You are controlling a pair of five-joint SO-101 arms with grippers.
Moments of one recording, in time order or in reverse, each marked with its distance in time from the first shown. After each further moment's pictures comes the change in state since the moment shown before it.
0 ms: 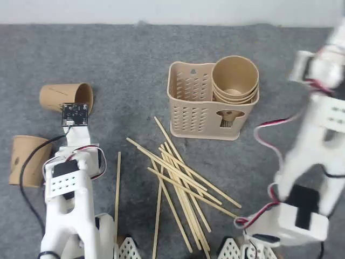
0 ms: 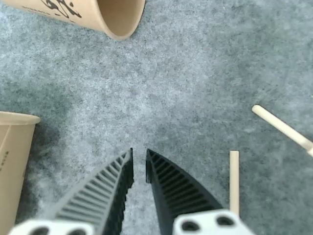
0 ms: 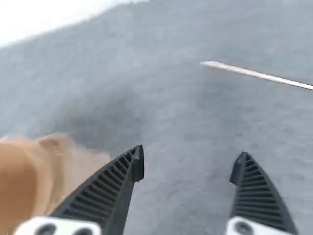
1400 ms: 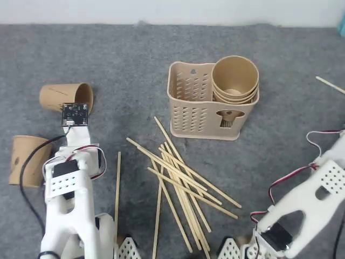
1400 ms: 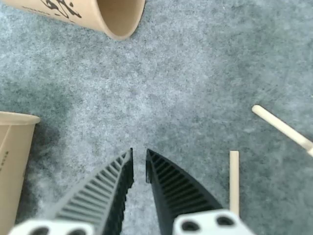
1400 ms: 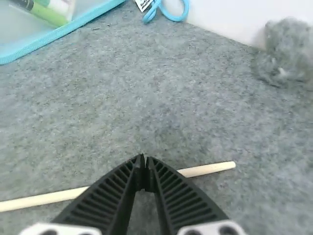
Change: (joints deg) left arm 0.0 0.0 0.0 0.0 0.0; right arm 25.6 77.5 -15.6 -85.0 2.7
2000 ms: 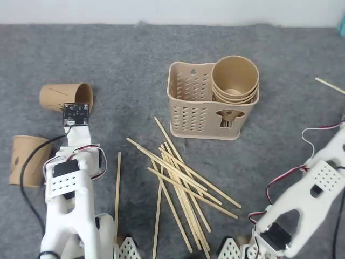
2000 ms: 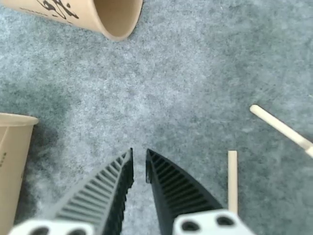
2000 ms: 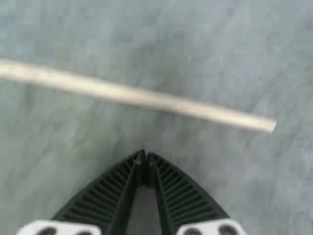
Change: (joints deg) left arm 0.3 0.0 0.0 0.0 0.0; right arm -2.5 8.3 -28.2 46.9 25.2
